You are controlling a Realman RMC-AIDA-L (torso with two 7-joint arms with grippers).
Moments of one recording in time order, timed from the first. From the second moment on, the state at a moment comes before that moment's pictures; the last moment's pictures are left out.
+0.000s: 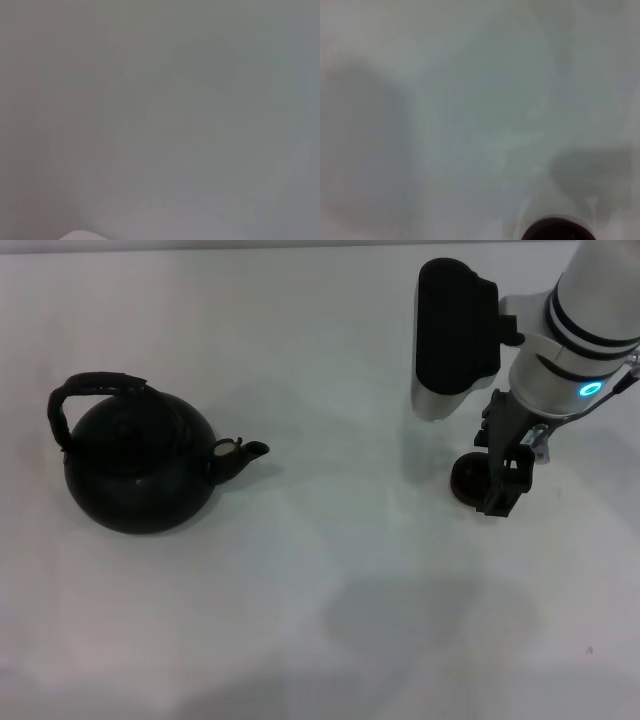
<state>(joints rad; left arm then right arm) -0.38 -2.07 0.12 0.06 1.09 1.12 -0.61 0.82 2.03 -1.77 -1.12 -2.61 -1.54 2.29</state>
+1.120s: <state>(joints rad) -0.37 -2.07 0.12 0.06 1.11 1.12 -0.62 0.82 2.03 -1.82 -1.10 -2.61 -1.50 2.29</state>
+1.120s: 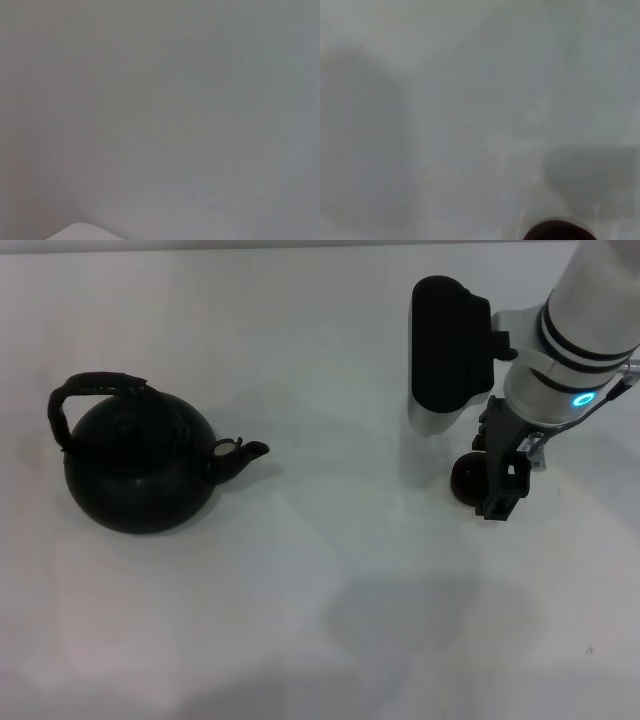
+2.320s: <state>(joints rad) -0.37 -2.07 0.12 0.06 1.11 1.12 -0.62 0.82 2.03 -1.85 -1.06 -2.61 -1.45 2.29</state>
